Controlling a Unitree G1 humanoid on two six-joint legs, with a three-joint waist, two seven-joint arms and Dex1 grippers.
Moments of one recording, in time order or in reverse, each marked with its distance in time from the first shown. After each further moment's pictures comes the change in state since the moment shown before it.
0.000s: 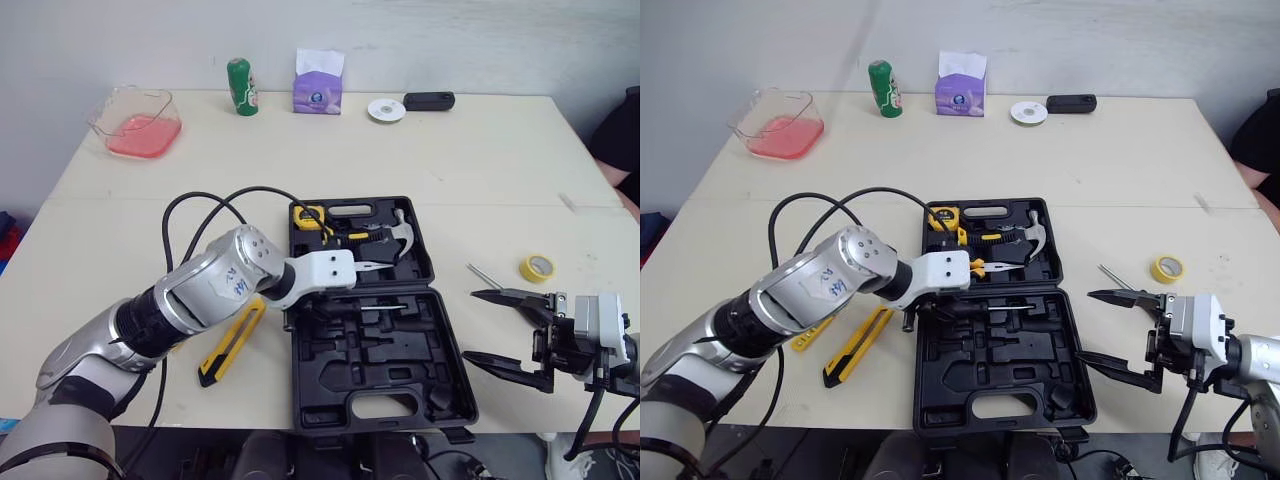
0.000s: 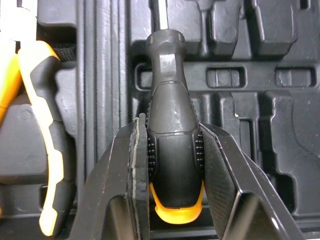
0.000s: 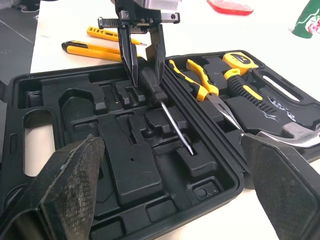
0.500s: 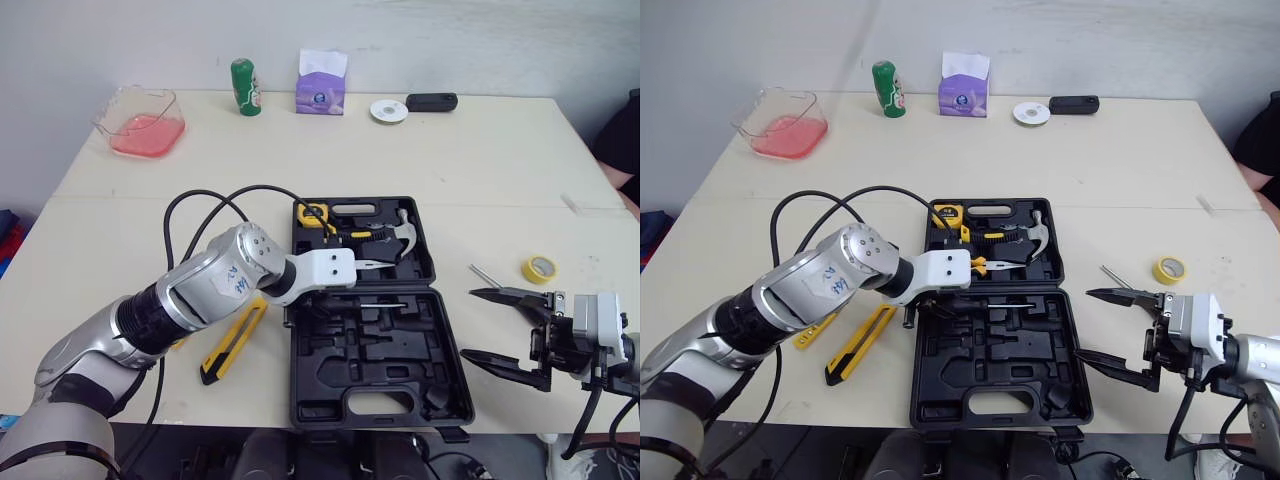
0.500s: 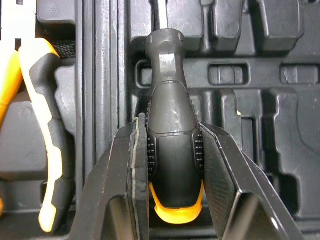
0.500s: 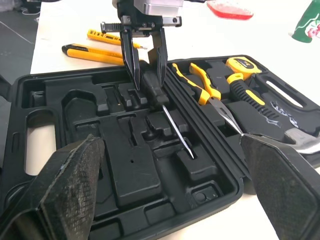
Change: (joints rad) left arm -0.008 0.005 -0.013 0.033 0.017 -0.065 -0.002; right arm -0.005 0.013 0.006 0.000 -0.001 -0.003 -0.009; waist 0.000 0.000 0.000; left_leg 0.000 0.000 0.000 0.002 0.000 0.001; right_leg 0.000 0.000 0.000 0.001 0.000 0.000
